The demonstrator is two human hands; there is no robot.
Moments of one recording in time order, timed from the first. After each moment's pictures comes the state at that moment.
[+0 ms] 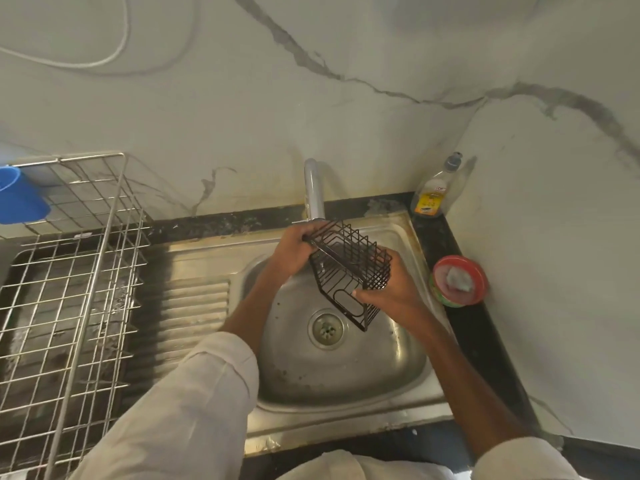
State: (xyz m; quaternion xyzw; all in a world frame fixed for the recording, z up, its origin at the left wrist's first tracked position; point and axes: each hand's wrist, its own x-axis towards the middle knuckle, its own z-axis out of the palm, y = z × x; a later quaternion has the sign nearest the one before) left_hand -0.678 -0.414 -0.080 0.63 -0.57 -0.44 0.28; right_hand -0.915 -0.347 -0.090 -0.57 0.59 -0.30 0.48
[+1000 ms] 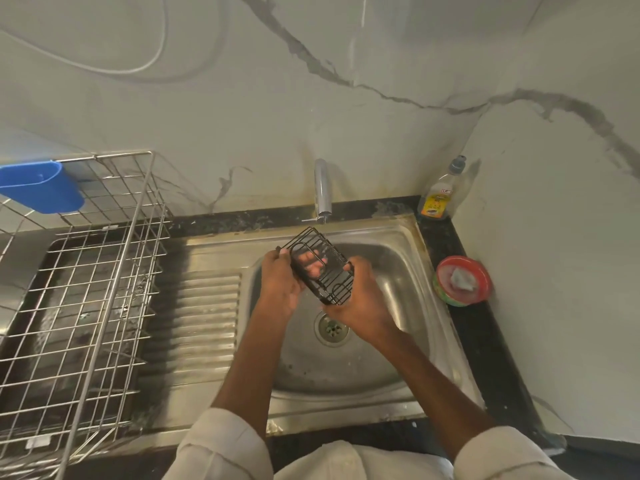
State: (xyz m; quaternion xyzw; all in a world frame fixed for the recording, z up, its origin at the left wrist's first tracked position) left_hand -0.690 -0.337 -0.066 0.58 -0.06 -0.57 0.58; right_hand -0.858 -0.308 -0.088 -0.69 0.56 -0.27 0.37
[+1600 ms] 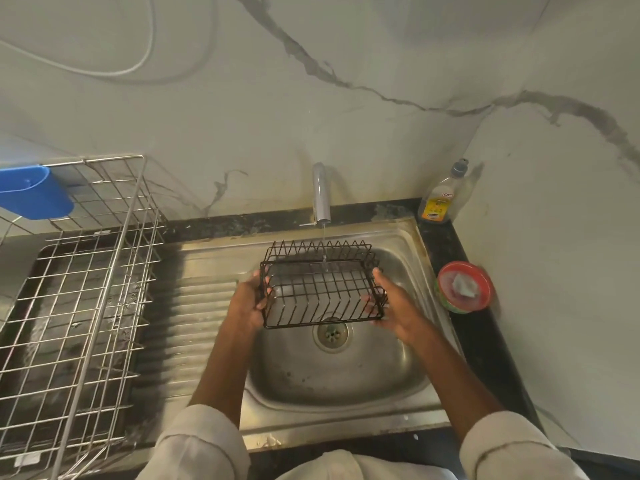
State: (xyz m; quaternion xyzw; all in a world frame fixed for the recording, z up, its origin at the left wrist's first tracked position) left_hand -0.612 -0.331 -0.132 0.57 0.00 -0.64 0.52; right_hand -0.911 -0.347 -0.115 -0.24 0.64 -0.26 0.68
